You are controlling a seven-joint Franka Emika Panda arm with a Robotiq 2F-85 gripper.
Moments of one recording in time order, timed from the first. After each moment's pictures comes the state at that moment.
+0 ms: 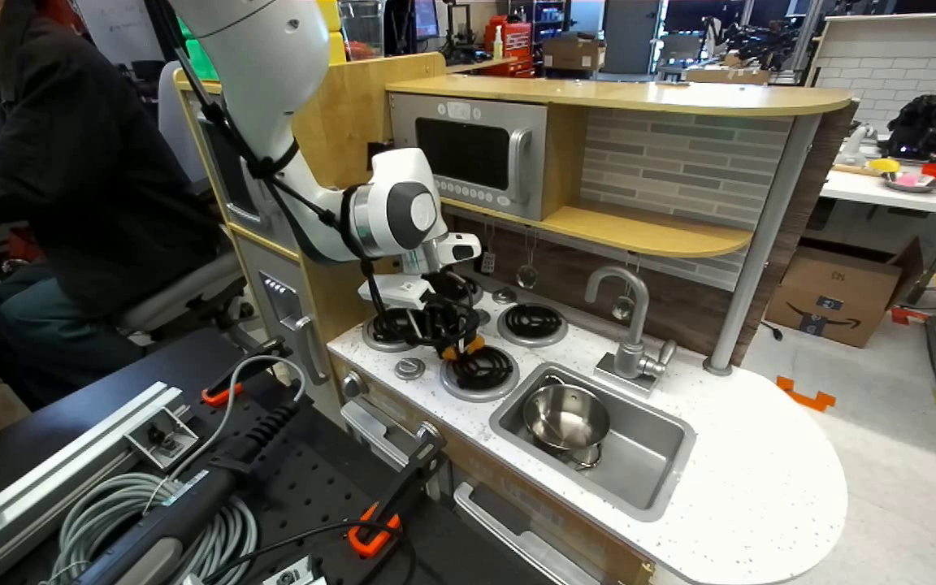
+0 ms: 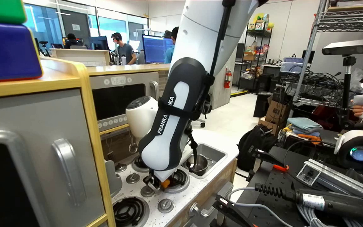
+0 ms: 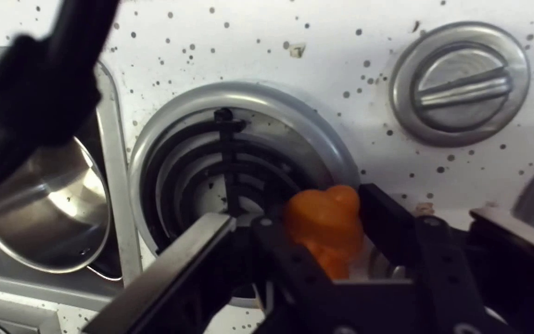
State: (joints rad) arm 0.40 1.04 -0.21 -1.72 -0.17 2.67 0.42
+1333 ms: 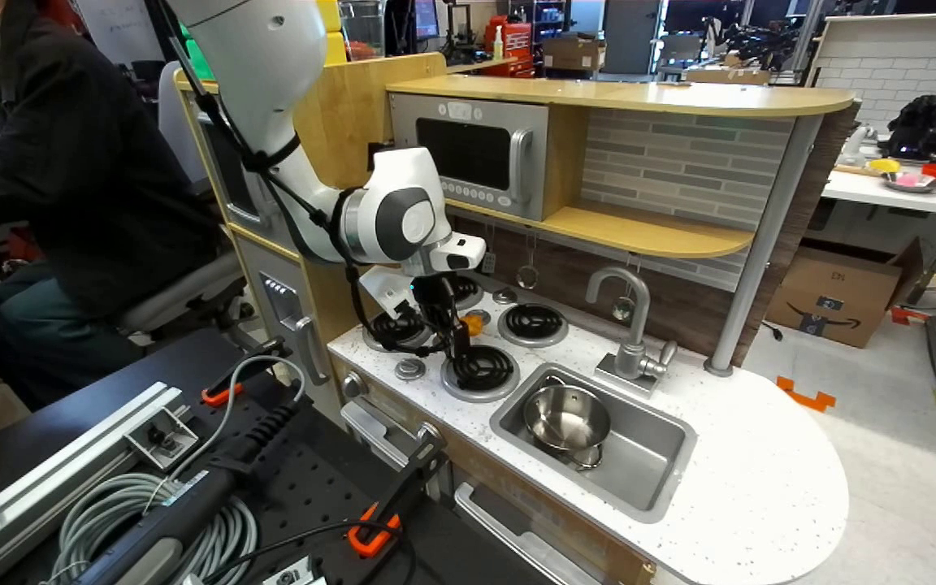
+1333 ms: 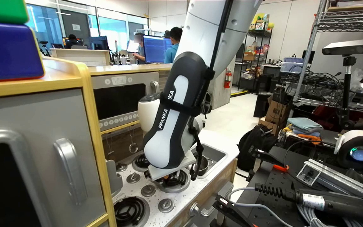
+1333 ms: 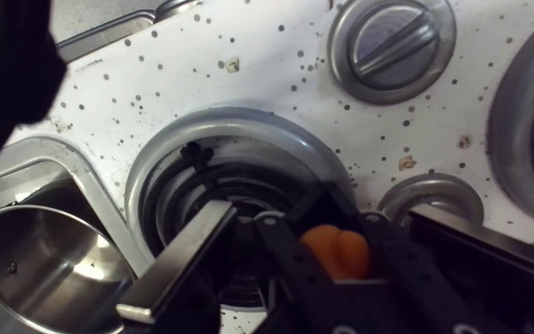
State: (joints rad) arm 0.40 1.01 -0.22 -1.81 -0.01 2.81 0.62
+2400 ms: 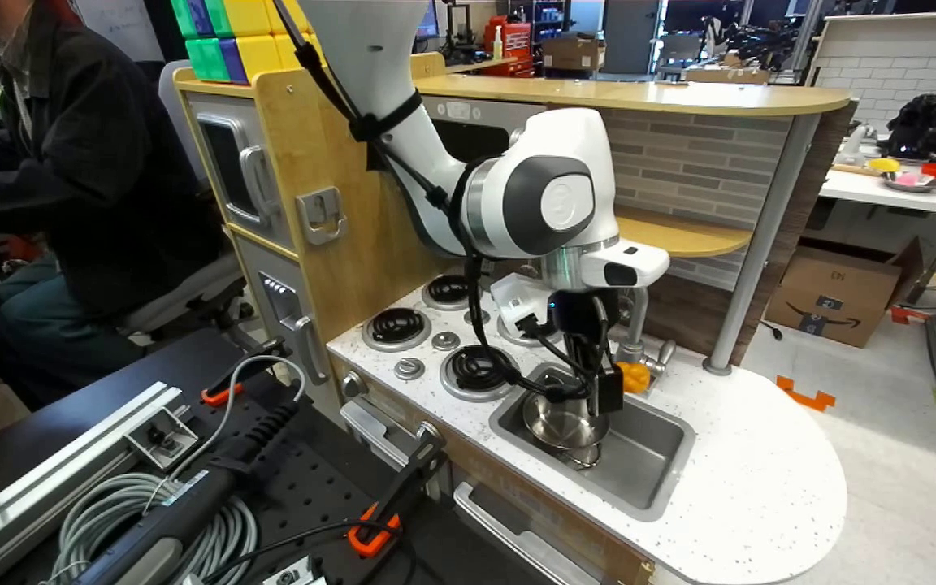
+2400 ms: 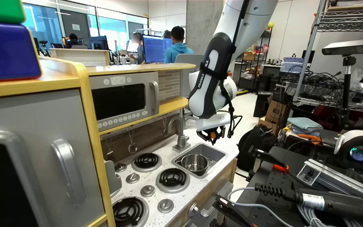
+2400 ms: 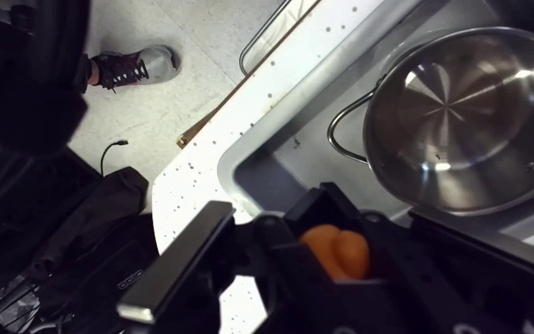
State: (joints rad) arm 0.20 0.91 -0.43 -1.86 0.03 2.64 0.65
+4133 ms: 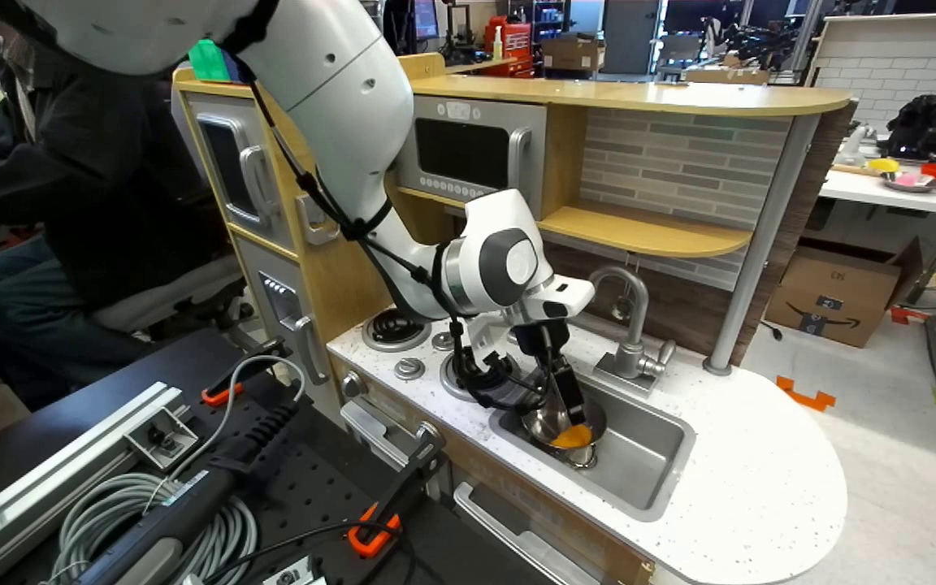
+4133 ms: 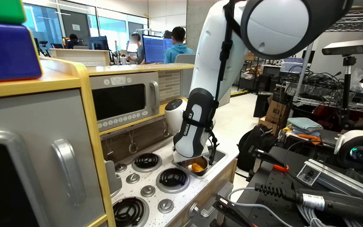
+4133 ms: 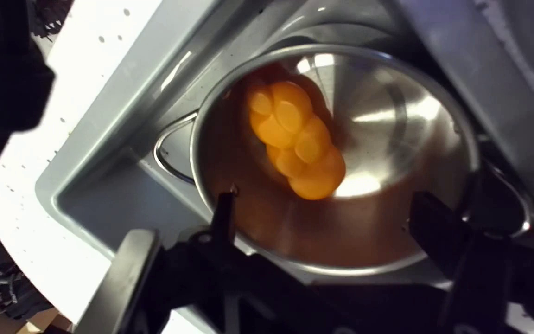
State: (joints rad) arm 0.32 1.23 -0.44 -1.59 -0.07 2.76 0.93
